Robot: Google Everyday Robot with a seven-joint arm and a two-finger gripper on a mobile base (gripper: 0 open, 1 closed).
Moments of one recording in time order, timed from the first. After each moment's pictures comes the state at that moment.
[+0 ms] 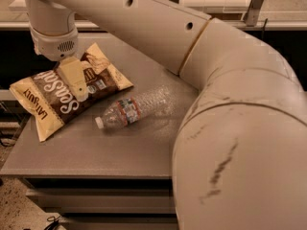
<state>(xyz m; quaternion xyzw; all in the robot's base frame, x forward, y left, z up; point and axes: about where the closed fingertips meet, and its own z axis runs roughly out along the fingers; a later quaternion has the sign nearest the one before) 0.560 0.231 0.897 -0.92 0.37 0.00 0.14</state>
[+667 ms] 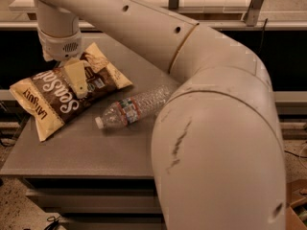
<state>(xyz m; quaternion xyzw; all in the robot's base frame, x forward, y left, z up) 0.588 0.236 0.876 -0.91 0.38 0.01 0.14</state>
